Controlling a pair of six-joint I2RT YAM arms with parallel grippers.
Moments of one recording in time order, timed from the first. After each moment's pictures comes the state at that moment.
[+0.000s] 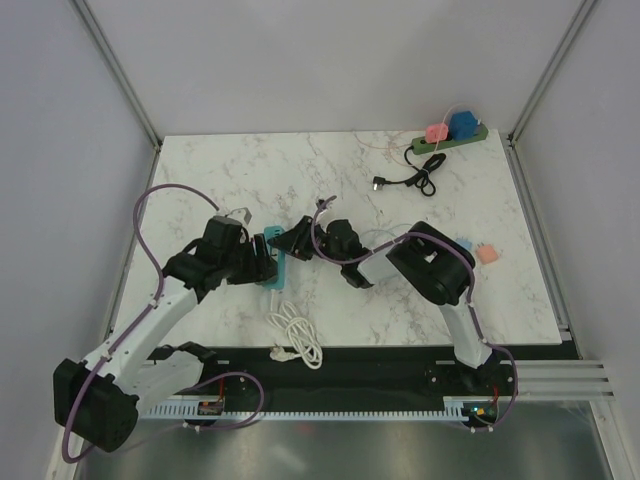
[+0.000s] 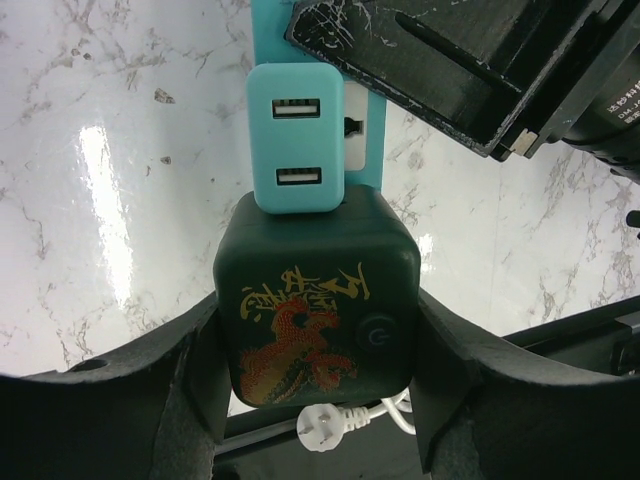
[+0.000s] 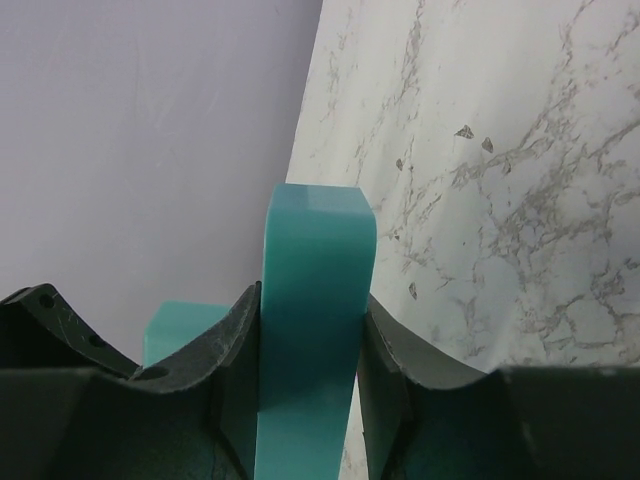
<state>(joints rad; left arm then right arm) -0.41 0.99 0.77 -0.65 0.06 -0.50 0.80 2.16 1.03 1.00 -0.25 1.16</state>
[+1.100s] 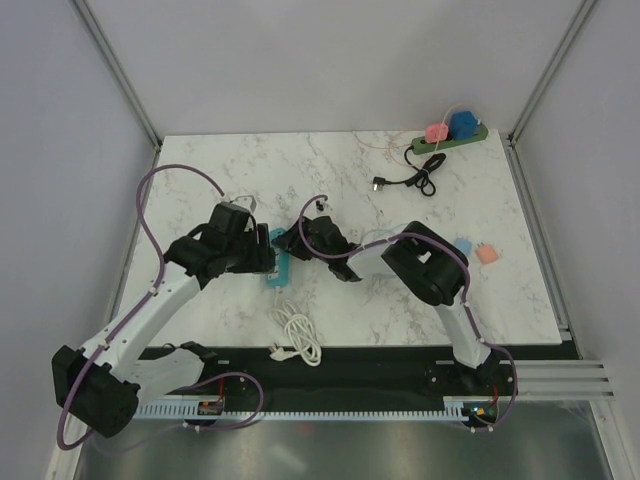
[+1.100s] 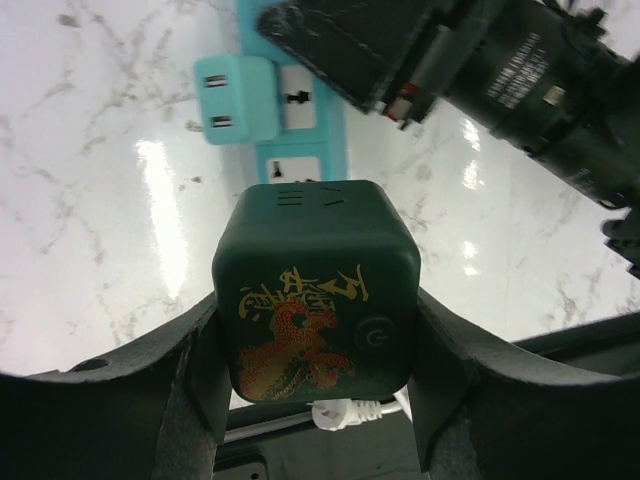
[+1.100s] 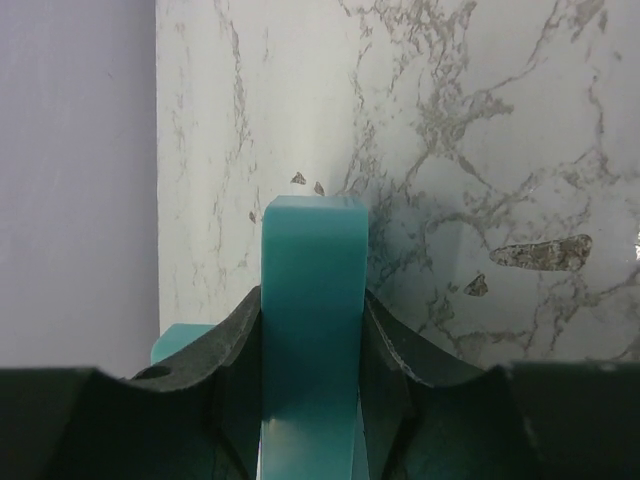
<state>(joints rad) -0.47 1.07 0.93 -0.76 -0.03 -0.45 0.84 2.20 1.18 0.63 0.01 1.11</state>
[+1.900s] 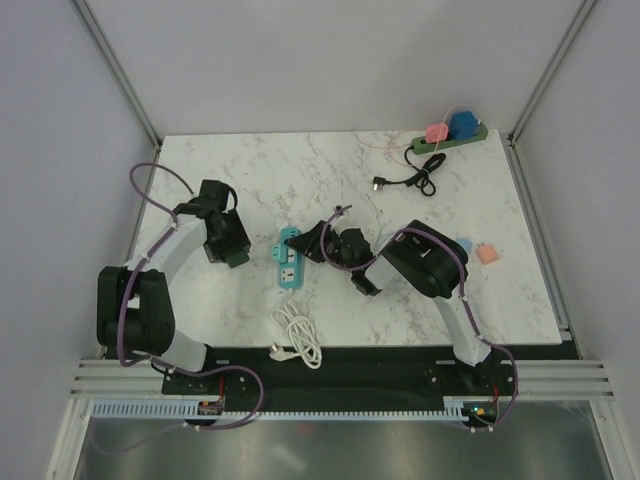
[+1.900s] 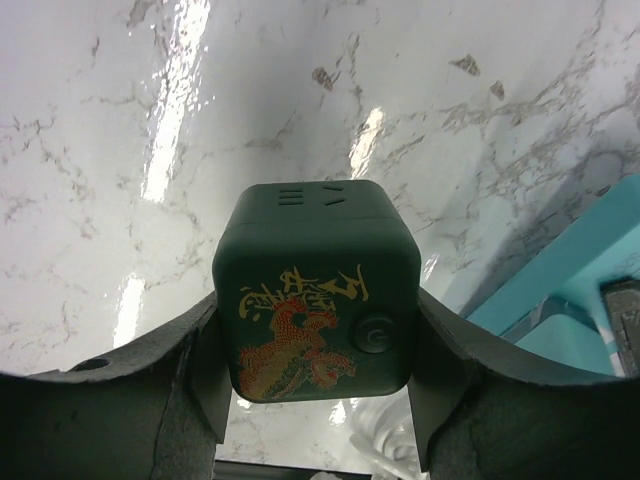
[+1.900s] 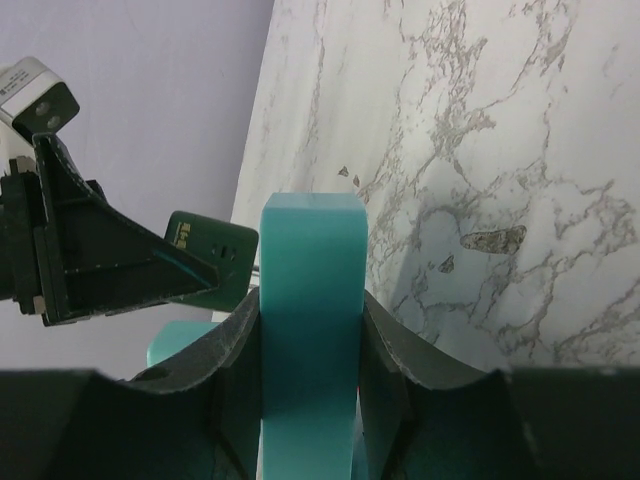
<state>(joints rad) -0.13 1.50 1.02 -0.73 -0.07 -0.55 0.77 2.24 0.94 1.18 -0.15 1.12</state>
